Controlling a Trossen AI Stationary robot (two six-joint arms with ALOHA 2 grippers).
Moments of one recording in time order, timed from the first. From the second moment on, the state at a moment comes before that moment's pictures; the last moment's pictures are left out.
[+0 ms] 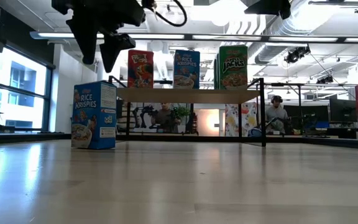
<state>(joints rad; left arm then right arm) 0.07 1.60 1.44 -1.34 0.01 0.37 0.07 0.92 0.92 -0.27 0.49 0.27</state>
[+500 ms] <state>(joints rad) 0.07 1.68 1.44 -1.33 0.01 0.40 0.07 0.92 0.92 -0.27 0.49 0.27</state>
